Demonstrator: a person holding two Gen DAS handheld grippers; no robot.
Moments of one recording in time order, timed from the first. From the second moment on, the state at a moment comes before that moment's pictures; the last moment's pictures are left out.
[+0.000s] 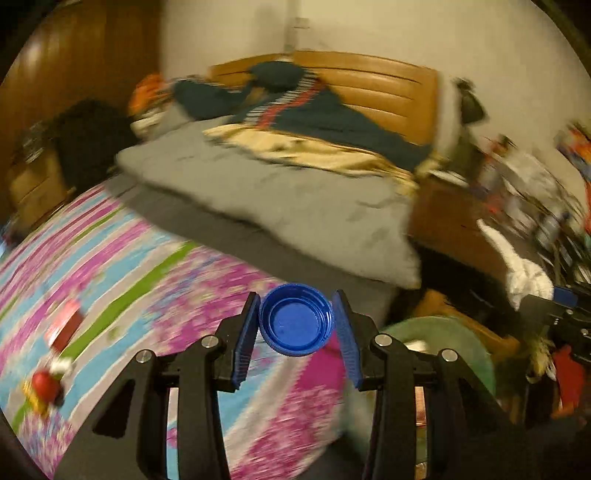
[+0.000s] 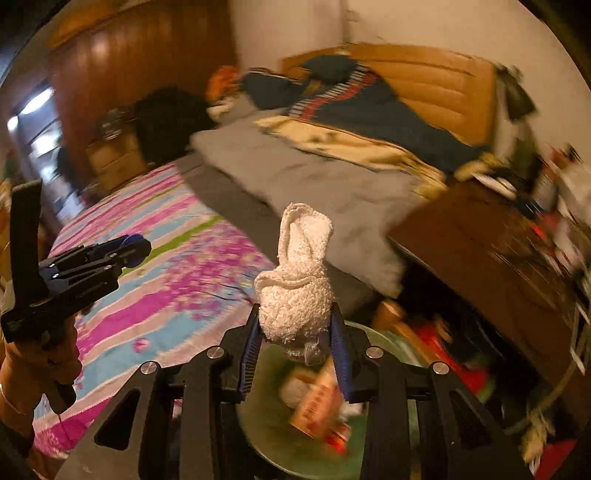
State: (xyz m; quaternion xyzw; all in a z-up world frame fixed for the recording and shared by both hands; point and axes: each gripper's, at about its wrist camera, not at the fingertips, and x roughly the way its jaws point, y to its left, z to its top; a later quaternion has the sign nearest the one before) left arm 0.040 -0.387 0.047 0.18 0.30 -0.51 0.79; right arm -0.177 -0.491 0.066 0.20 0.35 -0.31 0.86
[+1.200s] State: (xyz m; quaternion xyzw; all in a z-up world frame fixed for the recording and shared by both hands) left arm -0.070 -0.461 -0.038 0.32 0.33 -0.57 0.68; right arm -0.248 -0.501 -0.038 0.31 0.42 -0.32 0.79
